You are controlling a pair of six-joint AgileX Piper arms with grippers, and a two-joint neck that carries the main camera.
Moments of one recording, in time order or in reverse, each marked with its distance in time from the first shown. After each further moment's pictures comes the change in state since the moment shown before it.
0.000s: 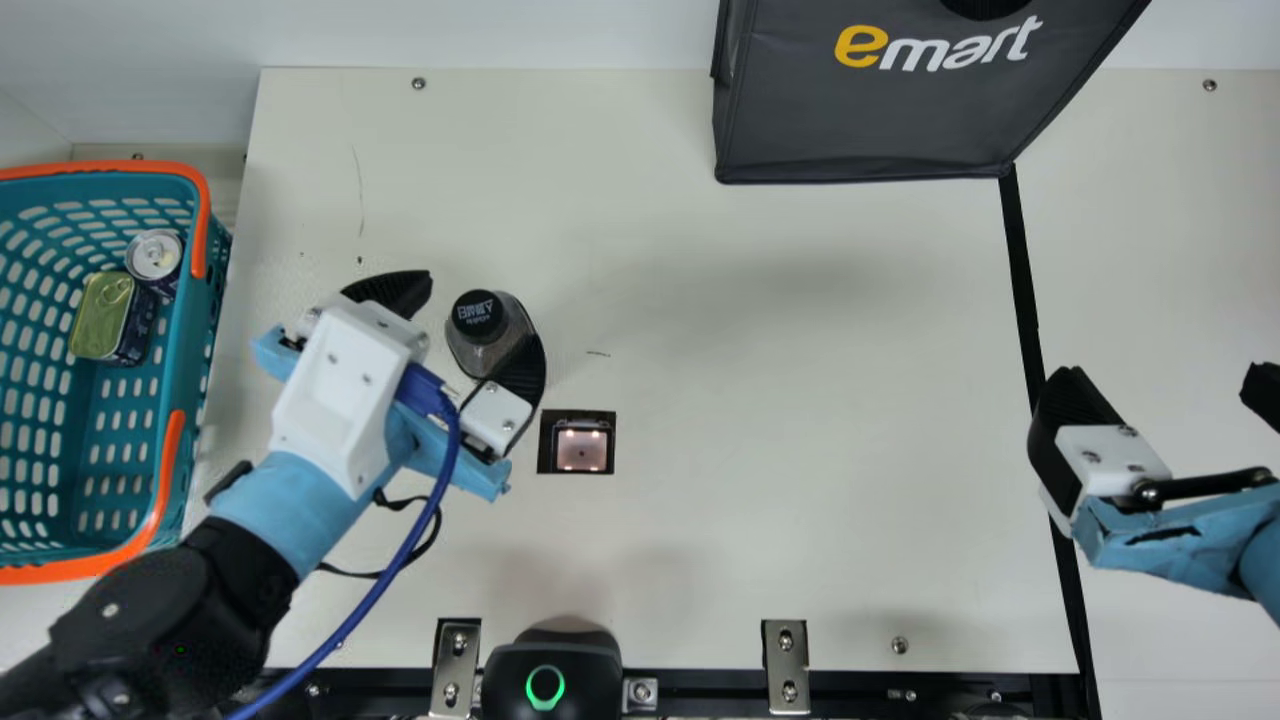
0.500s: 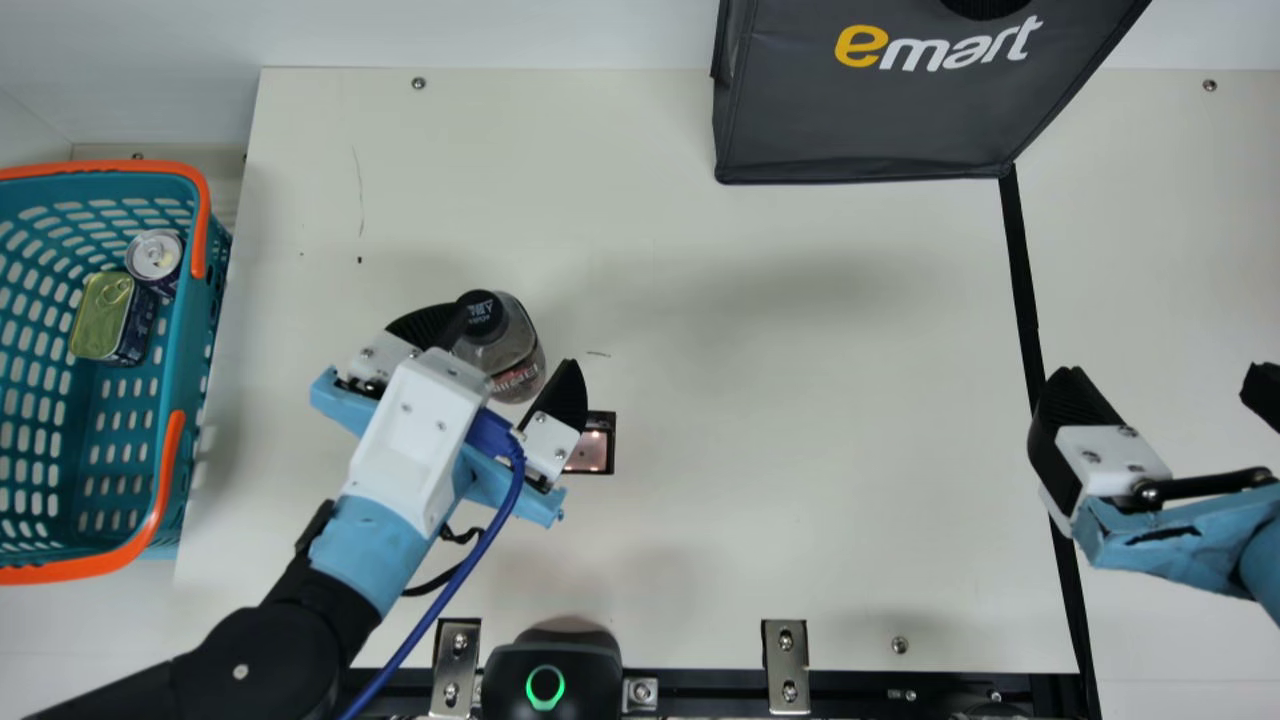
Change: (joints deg) left arm -13.3 5.1 2.5 17.5 15.0 -25.7; right arm 0.0 0.0 0.0 0.0 0.0 0.0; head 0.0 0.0
